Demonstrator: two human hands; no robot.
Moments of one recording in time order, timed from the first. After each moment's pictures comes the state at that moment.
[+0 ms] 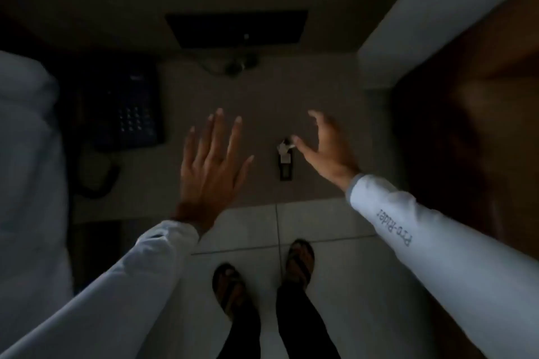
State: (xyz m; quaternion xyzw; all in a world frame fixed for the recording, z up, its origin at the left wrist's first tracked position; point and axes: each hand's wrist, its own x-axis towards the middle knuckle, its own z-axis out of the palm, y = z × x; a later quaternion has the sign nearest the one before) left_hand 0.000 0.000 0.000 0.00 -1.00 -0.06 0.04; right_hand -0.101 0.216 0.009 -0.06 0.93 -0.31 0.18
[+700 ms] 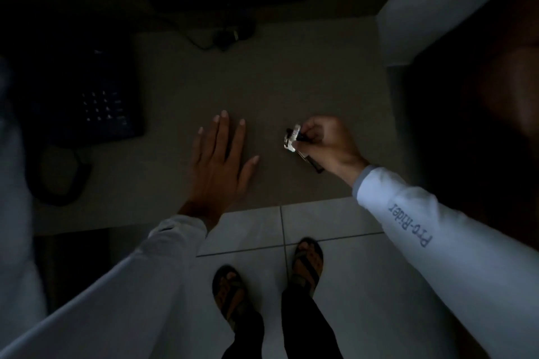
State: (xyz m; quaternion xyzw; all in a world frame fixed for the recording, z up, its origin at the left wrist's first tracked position) left_hand -0.012 0.003 -0.101 -0.01 -1.00 -0.08 0.01; right_hand -0.110 0.212 -0.066 0.03 0.84 -0.48 0.27
